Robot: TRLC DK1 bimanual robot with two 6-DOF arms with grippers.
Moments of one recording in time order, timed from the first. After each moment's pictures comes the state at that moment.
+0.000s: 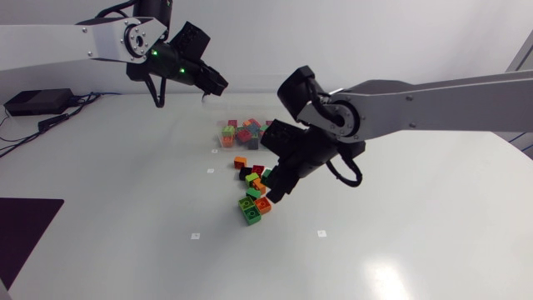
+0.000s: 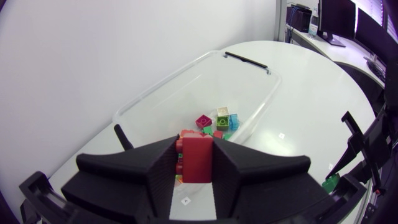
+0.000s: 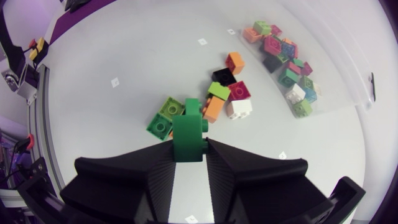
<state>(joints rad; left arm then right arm) -0.24 2.00 1.73 -0.37 0.35 0.44 0.62 1.77 1.24 -0.55 -0.16 -0.37</state>
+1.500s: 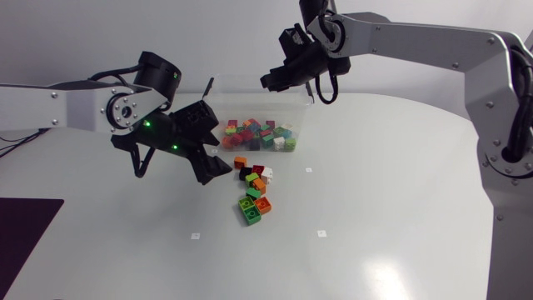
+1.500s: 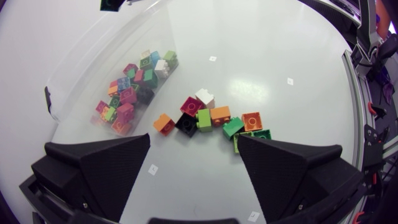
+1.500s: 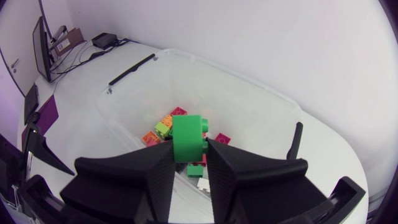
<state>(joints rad) -0.36 1.68 1.13 -0.38 0.33 0.72 0.39 2.20 2.01 -0.51 -0.20 -0.11</state>
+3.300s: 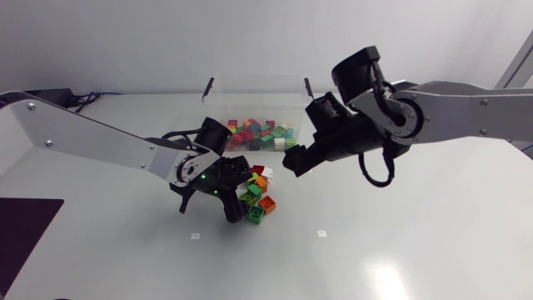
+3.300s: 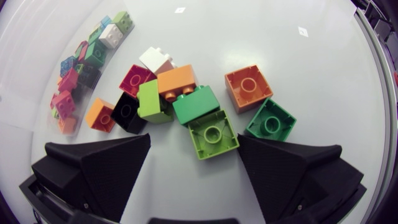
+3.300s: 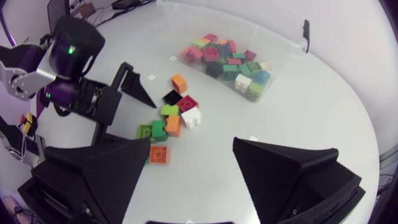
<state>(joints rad) -0.51 1.97 1.04 -0.11 0.17 0.71 0.48 1.60 1.07 -0.34 -0.18 -0.08</state>
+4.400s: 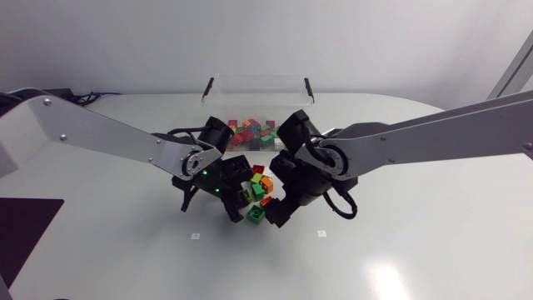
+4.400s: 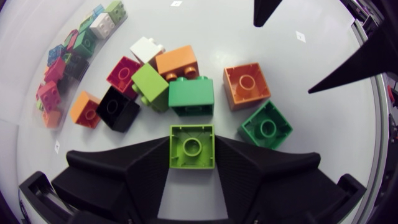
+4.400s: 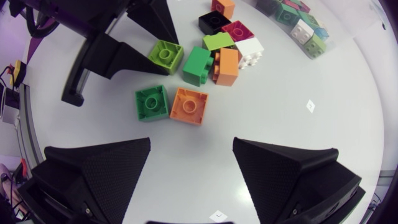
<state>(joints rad) -0.50 2.01 1.09 -0.21 0.23 0.66 0.64 1.84 1.07 -0.41 -0.09 -0.12</state>
